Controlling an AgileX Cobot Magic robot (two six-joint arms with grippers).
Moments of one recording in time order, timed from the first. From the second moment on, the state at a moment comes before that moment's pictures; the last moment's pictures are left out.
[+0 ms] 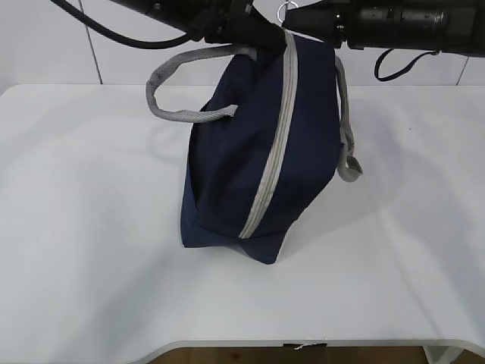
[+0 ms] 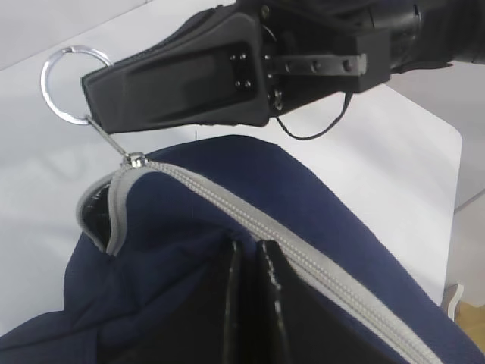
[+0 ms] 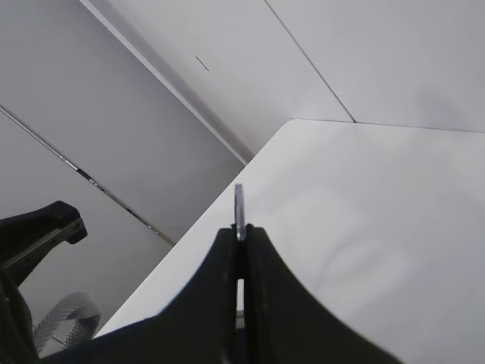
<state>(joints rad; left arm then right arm) -0.44 1.96 -1.76 -1.06 0.83 0.92 -0.03 2.10 -1.66 1.68 1.04 -1.32</state>
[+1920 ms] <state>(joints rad) -0.44 2.02 -1.77 -1.05 0.68 0.89 -0.03 2.19 -1.68 1.77 1.00 -1.34</state>
